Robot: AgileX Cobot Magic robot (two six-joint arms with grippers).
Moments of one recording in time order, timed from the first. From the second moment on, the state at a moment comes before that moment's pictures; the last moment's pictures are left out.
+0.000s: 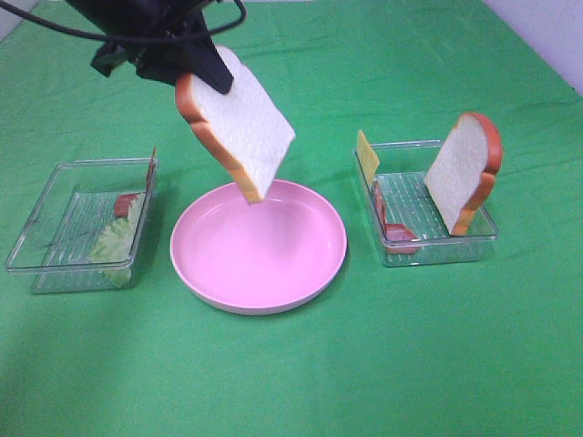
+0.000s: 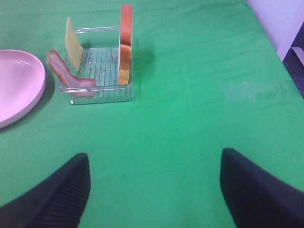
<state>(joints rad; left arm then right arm) -0.31 1.97 -1.70 -0.69 1.04 0.18 -0.05 0.00 -0.50 0.09 1.07 -0.07</state>
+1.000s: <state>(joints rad) -0.41 2.16 -1.69 -0.69 0.94 0.12 -0.05 0.00 -0.50 0.09 1.07 -0.07</state>
